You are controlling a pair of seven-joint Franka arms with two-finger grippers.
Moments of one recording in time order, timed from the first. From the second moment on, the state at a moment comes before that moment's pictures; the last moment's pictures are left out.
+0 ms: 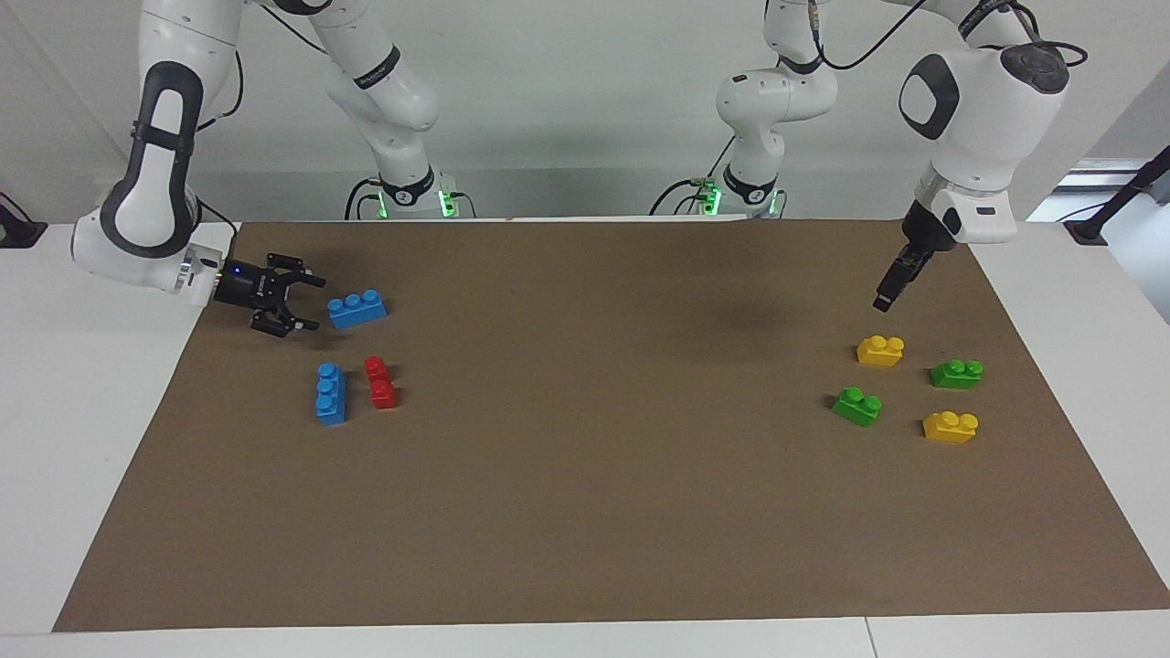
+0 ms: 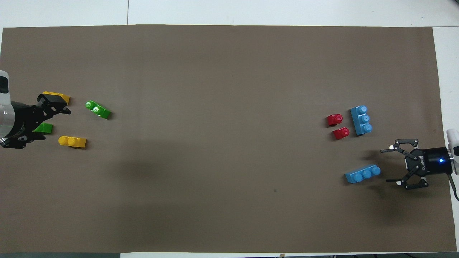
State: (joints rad) left arm 0.10 -0.13 -0.09 -2.02 -0.03 1.98 -0.70; right arm -0.52 0.20 -0.05 -2.19 0.67 1.67 -2.47
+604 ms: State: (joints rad) left arm 0.10 -0.02 -0.09 -2.03 -0.03 2.14 -0.81; right arm -0.49 0.21 -0.05 -2.24 0.71 1.77 -2.55
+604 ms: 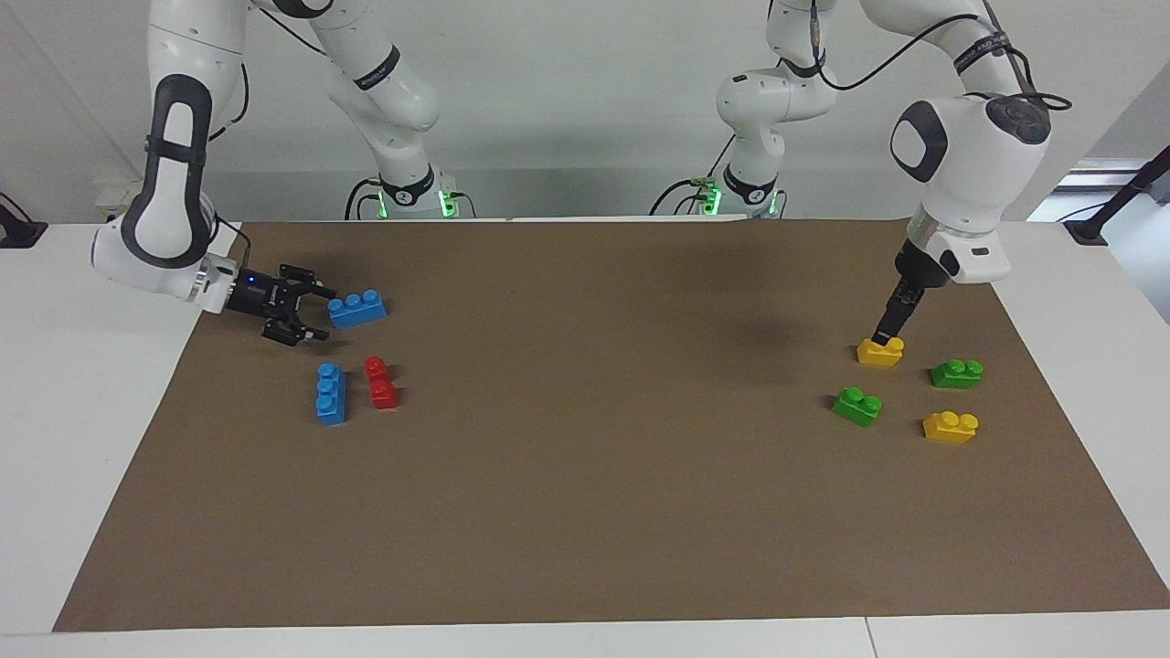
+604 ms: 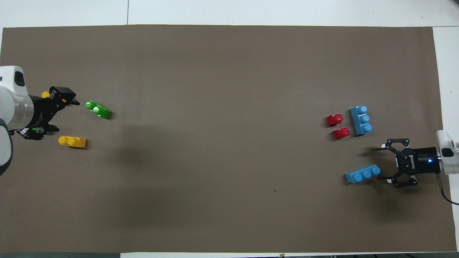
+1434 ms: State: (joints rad) left arm 0.12 0.13 -0.09 -2.01 -0.03 2.21 -0.88; right arm -0.46 0.22 -0.05 -2.29 0.76 1.81 -2.62
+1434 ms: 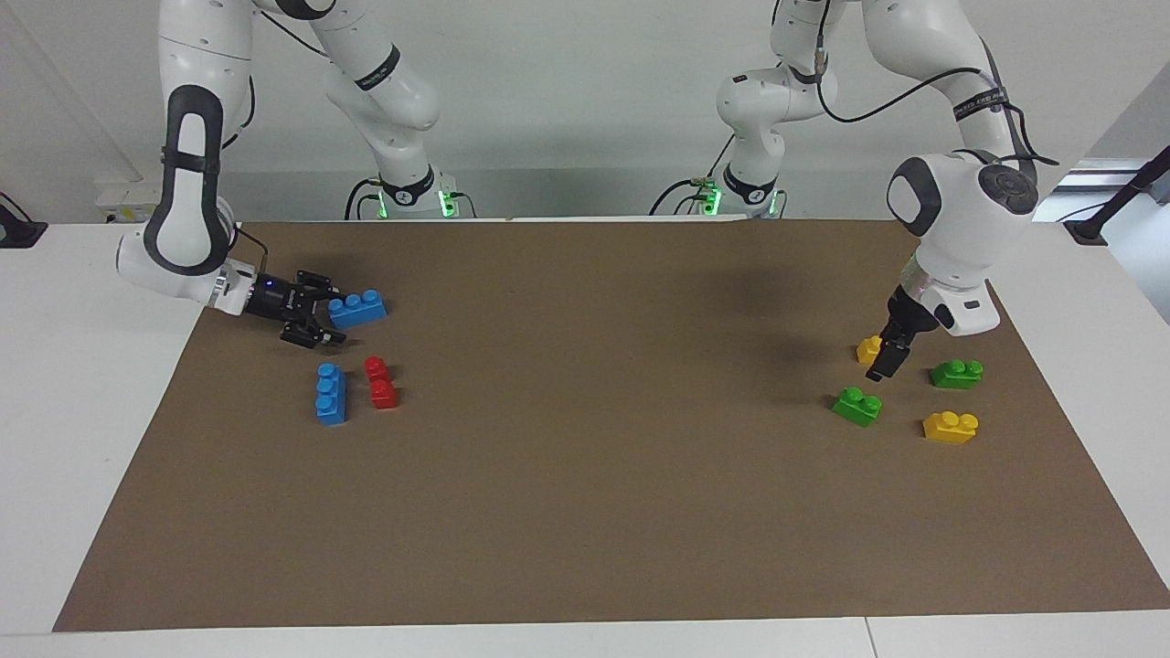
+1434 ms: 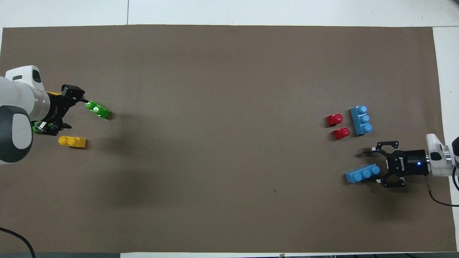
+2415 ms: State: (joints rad) left arm 0.13 0.36 -0.08 -1.85 -0.06 2.24 -0.89; right arm -0.44 0.20 -0.05 -2.28 0.79 1.77 -2.59
